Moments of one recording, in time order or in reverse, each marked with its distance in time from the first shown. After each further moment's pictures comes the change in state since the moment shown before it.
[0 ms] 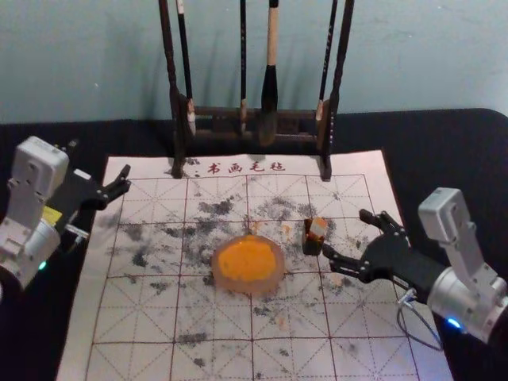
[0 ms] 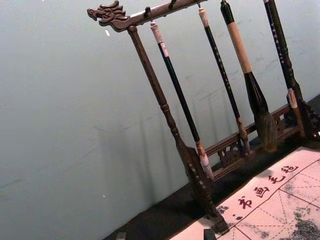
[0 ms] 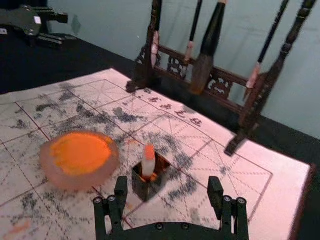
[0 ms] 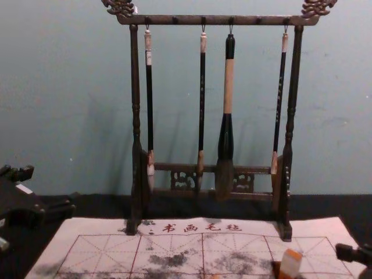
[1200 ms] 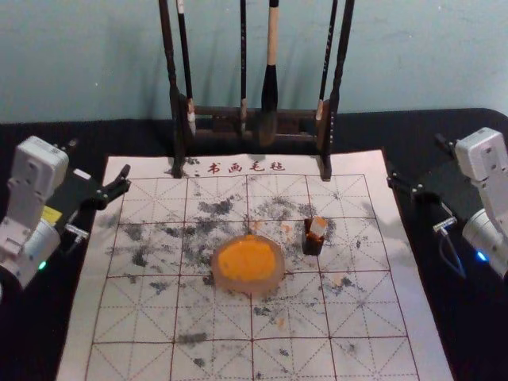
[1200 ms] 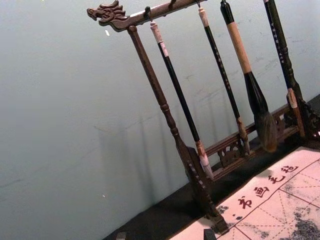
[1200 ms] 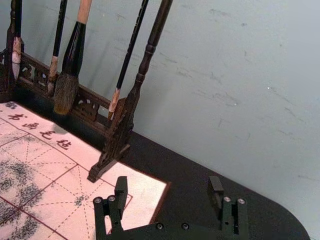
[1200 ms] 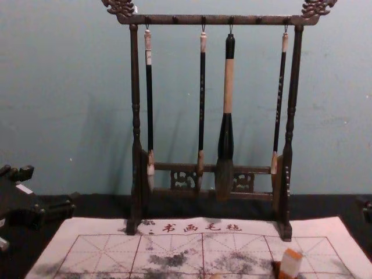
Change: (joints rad) left arm 0.000 0.000 0.000 0.000 0.000 0.000 0.000; right arm 0.144 0.002 0.010 0.123 -0.113 -0.052 -0.320
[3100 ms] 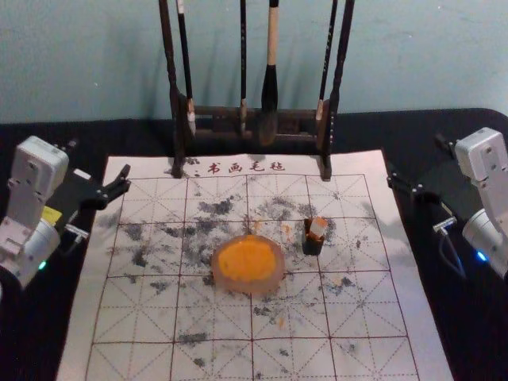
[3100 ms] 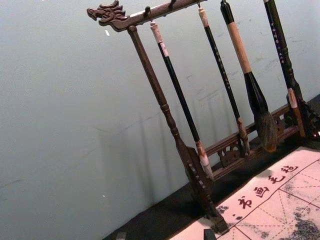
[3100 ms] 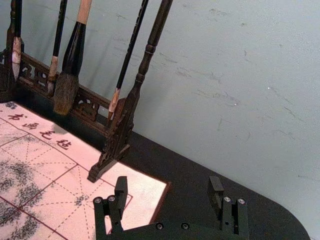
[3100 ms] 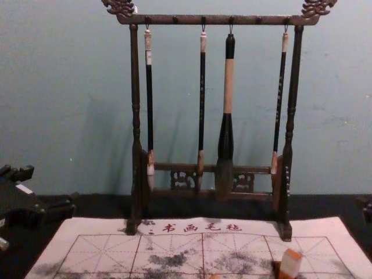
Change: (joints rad) left arm 0.000 0.000 0.000 0.000 0.000 0.000 0.000; right arm 0.000 0.000 0.000 0.000 0.000 0.000 0.000
